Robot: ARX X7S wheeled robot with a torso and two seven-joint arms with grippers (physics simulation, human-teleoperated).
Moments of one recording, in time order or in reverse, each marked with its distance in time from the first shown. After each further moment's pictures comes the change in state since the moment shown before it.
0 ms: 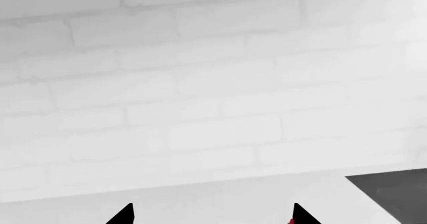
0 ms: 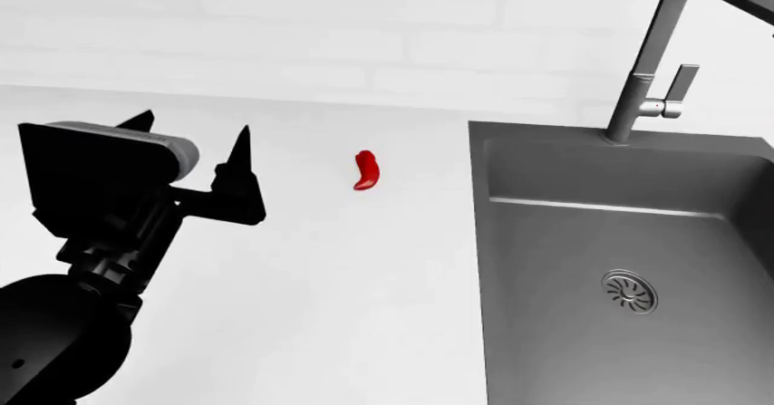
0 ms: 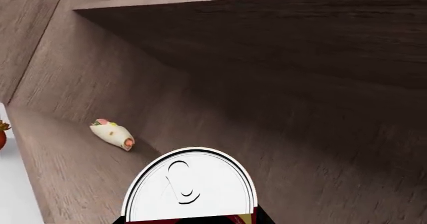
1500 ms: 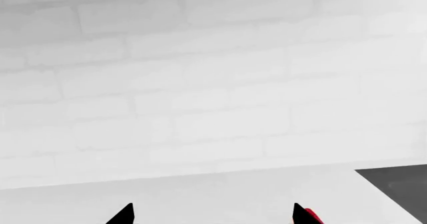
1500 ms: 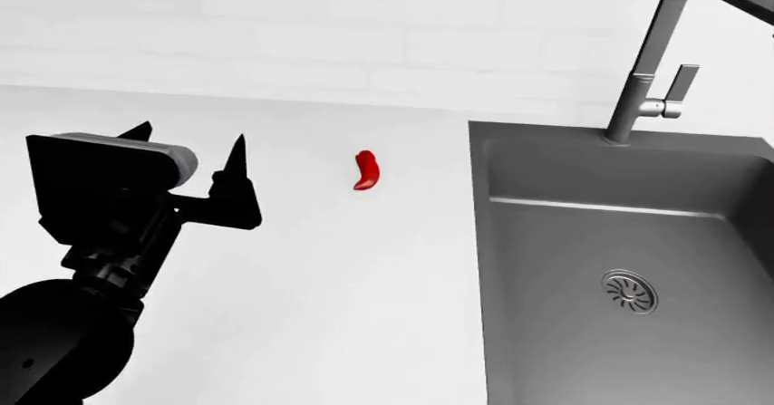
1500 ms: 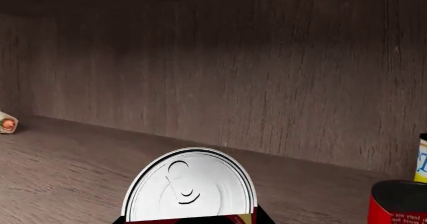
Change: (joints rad) left arm 0.039 -0.009 0.015 -0.048 0.027 0.064 0.005; right arm 0.006 0.000 0.241 0.076 -0.154 0.285 0.362
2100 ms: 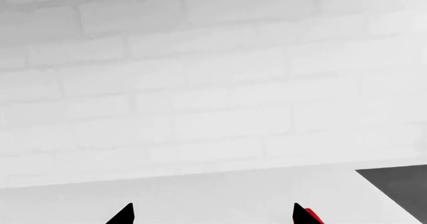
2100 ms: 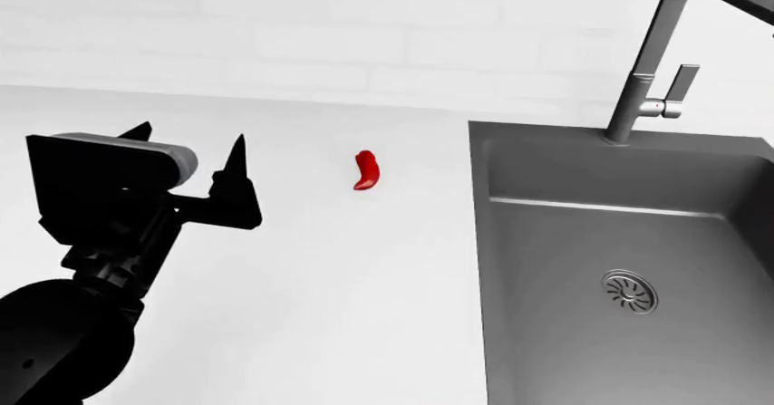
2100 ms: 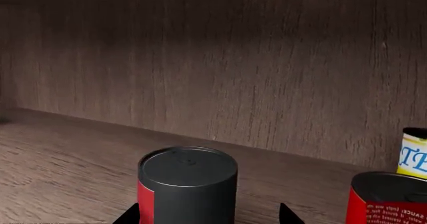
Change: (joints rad) left arm -0.001 -0.003 0.003 0.001 -0.008 0.000 -0.010; right arm 0.002 0.004 0.009 0.031 -0.066 -0.016 -0.026
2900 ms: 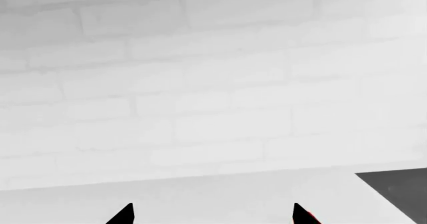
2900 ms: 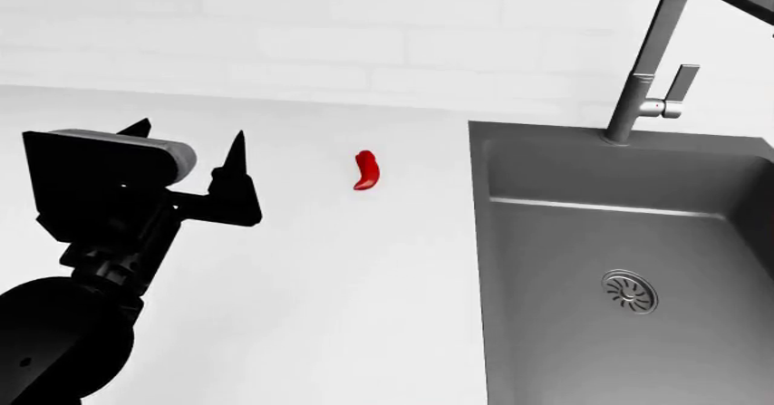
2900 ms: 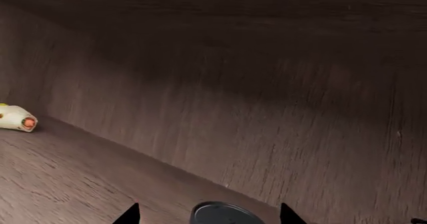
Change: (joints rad) left arm -0.012 -0.003 0.002 0.003 -0.015 -0.004 -0.013; right arm -0.001 -0.003 -0.131 -0.146 0.015 -0.048 -0.135
